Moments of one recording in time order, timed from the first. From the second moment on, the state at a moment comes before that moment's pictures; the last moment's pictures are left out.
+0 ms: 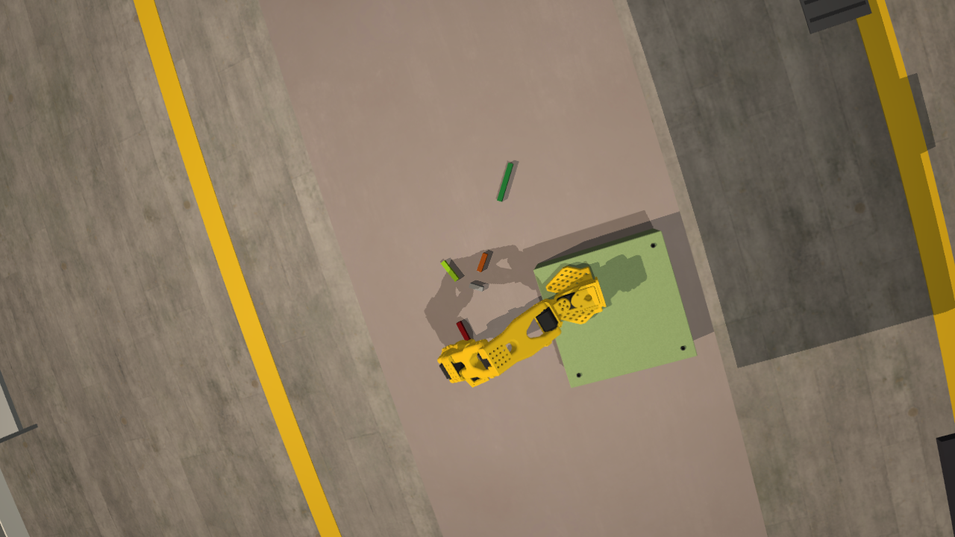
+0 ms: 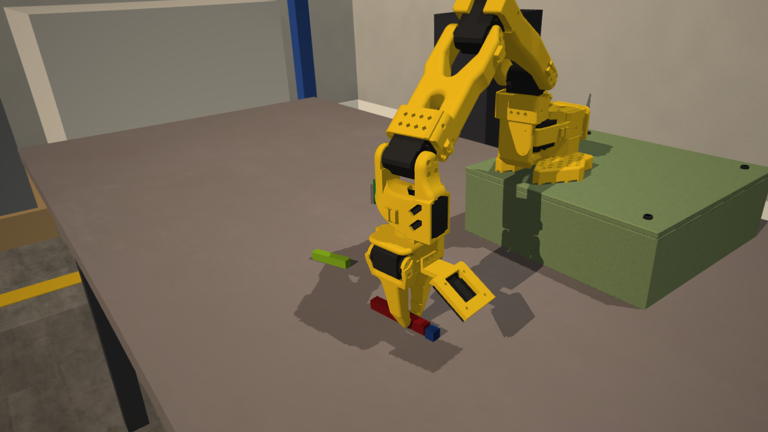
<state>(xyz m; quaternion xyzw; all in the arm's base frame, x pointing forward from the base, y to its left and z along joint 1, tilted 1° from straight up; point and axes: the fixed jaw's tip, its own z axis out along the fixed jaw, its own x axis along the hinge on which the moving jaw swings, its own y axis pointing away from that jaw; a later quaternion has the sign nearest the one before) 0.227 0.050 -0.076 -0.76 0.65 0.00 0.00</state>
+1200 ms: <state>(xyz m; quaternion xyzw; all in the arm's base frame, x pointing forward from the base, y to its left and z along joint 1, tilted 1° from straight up) 0.227 0.050 -0.076 -0.76 0.65 0.00 0.00</state>
